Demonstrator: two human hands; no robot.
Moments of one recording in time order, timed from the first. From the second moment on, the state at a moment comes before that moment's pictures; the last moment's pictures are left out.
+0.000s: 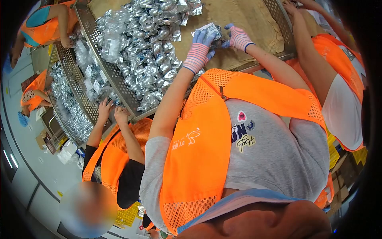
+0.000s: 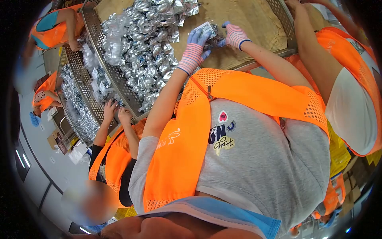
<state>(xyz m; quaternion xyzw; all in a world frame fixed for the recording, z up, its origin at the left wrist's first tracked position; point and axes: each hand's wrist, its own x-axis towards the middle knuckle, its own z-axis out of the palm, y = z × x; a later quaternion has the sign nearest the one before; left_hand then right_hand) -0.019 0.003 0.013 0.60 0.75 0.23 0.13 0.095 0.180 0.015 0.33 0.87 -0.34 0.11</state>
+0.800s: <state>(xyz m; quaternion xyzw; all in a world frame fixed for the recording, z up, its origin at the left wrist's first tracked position) -0.022 -0.015 0.007 0.62 0.74 0.22 0.14 0.095 0.180 -0.004 0.42 0.46 -0.76 0.18</state>
